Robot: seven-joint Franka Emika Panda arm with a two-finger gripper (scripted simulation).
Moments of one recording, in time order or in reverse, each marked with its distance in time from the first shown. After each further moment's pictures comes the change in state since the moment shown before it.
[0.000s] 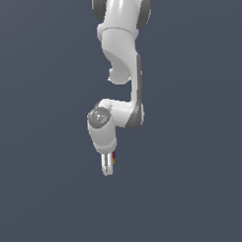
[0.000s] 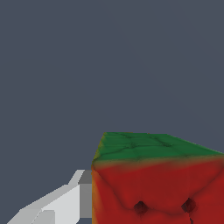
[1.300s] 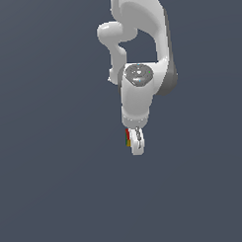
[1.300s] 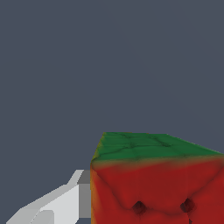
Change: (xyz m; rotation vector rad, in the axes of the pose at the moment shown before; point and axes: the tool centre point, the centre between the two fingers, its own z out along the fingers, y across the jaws) arm -0.112 0.021 -0.118 0.000 0.000 -0.001
